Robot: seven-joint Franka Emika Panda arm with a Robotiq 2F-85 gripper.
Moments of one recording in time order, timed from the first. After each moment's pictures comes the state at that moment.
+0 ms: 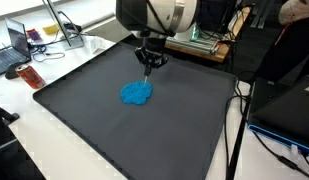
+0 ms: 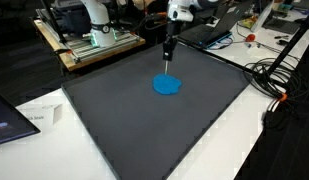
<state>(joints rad) -0.04 0.74 0.52 -1.58 2.39 4.18 -2.66</state>
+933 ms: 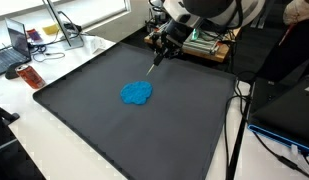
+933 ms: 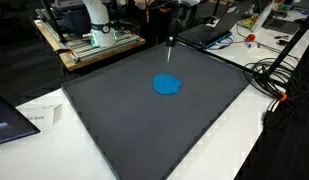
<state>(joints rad) 0.50 0.63 0.07 -1.65 2.41 4.22 -2.60</state>
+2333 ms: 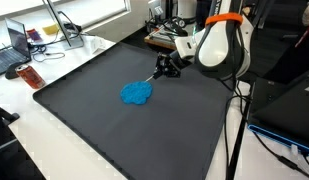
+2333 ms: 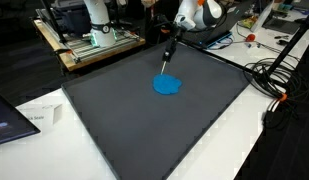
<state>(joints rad) 0.84 0.97 -0.30 -1.52 2.51 4.22 -2.44</state>
